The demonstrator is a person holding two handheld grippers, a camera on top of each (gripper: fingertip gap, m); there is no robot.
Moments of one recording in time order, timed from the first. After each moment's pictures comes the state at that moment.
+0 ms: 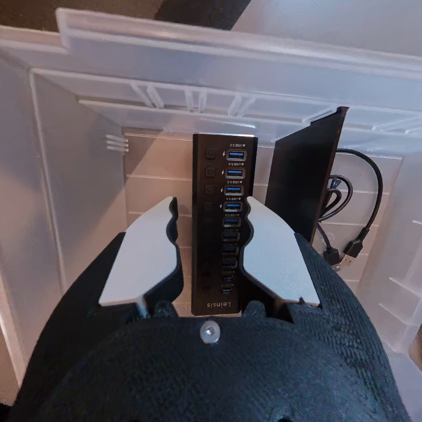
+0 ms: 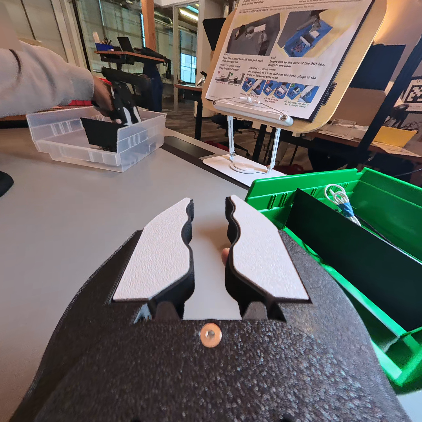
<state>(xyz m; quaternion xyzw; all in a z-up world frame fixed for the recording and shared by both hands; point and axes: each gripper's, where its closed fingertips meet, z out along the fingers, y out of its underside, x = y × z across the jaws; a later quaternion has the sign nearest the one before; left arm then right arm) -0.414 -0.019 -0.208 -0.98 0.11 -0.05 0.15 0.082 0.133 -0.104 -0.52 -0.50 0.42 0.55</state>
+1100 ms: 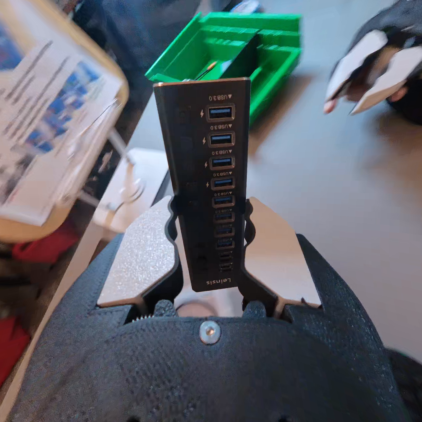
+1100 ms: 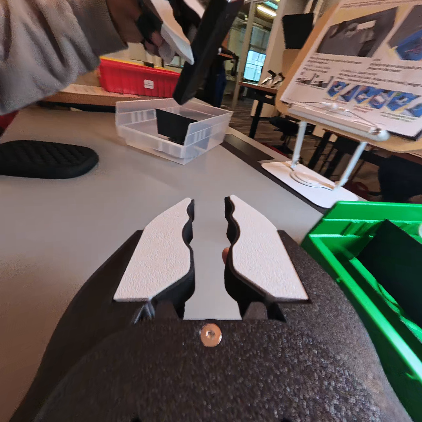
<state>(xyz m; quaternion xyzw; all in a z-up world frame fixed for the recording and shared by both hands) -0.146 0.014 -0.022 -0.83 0.32 0.01 0.46 0.069 0.061 -0.112 -0.44 -0.59 0.47 0.49</state>
